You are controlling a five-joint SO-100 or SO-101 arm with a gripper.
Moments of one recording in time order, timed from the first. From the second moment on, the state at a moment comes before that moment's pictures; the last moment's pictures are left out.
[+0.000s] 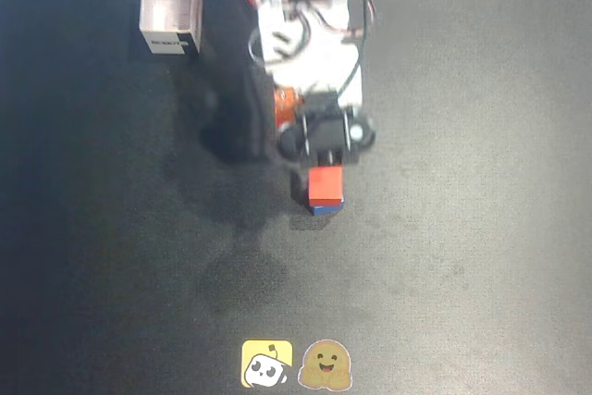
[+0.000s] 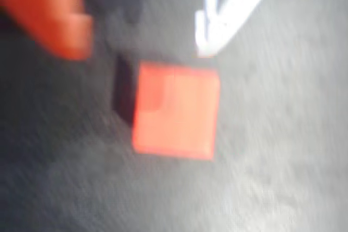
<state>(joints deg) -9.0 137.0 132.9 65.9 88.7</state>
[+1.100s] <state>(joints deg) -1.9 176.6 162.8 69.8 85.6</state>
